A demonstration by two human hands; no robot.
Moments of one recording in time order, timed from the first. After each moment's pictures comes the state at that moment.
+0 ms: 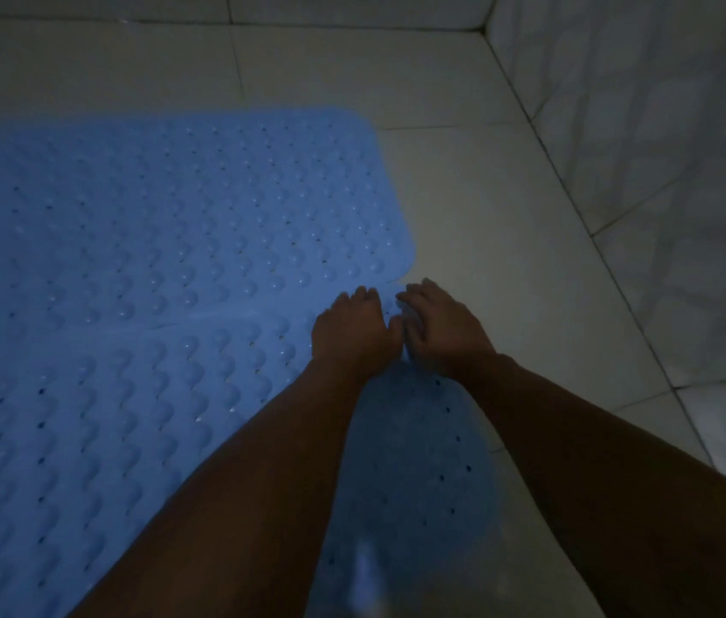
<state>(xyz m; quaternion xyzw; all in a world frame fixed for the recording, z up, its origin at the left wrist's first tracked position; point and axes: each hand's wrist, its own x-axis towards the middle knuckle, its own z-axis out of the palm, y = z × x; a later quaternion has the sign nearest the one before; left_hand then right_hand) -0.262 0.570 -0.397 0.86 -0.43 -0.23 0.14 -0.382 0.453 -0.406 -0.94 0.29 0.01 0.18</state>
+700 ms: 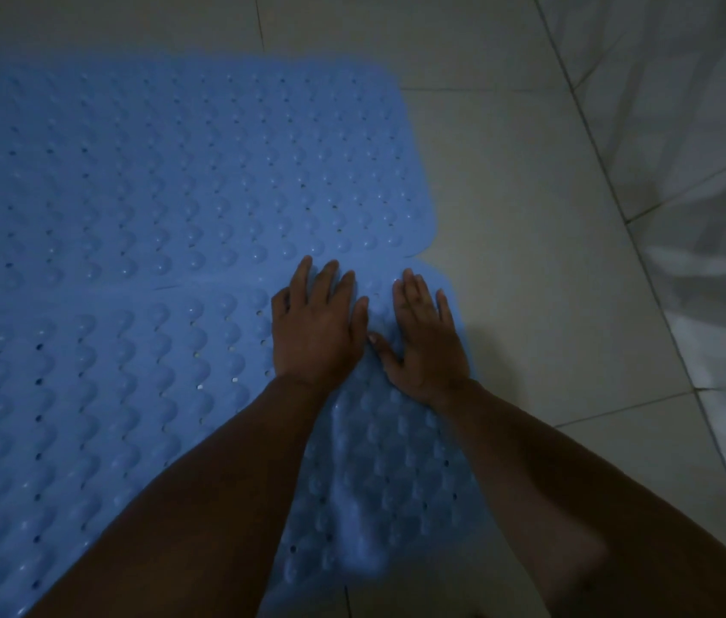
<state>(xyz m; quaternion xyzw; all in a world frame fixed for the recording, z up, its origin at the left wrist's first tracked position) -0.253 0.633 -0.441 0.90 -0.40 0.01 0.18 -0.385 0.504 -0.461 -0.96 0.24 0.02 0.10</state>
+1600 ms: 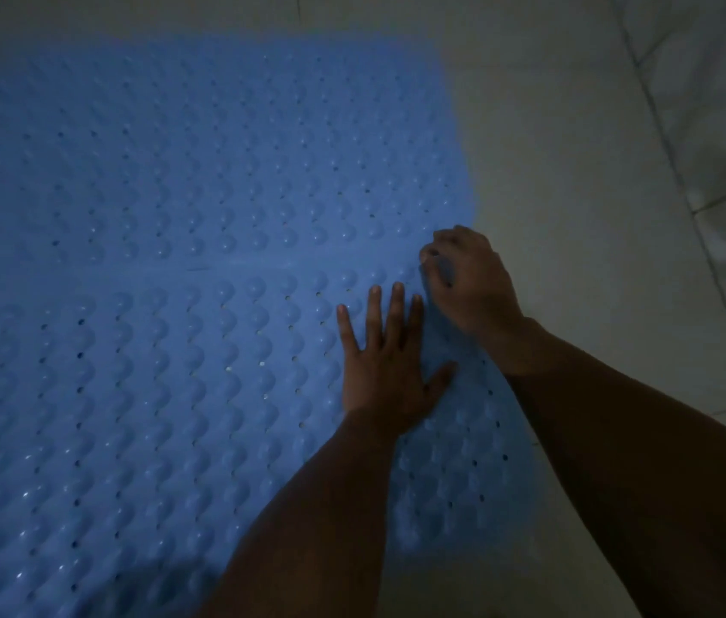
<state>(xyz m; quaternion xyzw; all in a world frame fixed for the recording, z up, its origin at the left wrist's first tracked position) -0.327 0.627 -0.458 0.88 -0.45 -0.12 0.08 -0.338 0.451 -0.426 -0.94 0.26 -0.10 0.18</state>
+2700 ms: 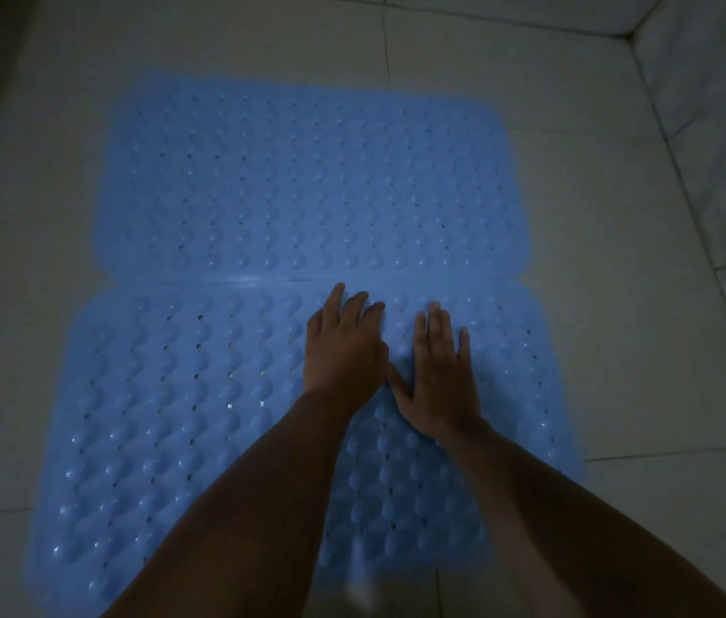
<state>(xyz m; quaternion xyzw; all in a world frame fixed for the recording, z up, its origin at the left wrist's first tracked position) -0.210 0.746 -0.423 0.90 -0.37 -0.08 0.19 -0.332 0.627 -0.447 -0.97 0.24 0.08 0.04</state>
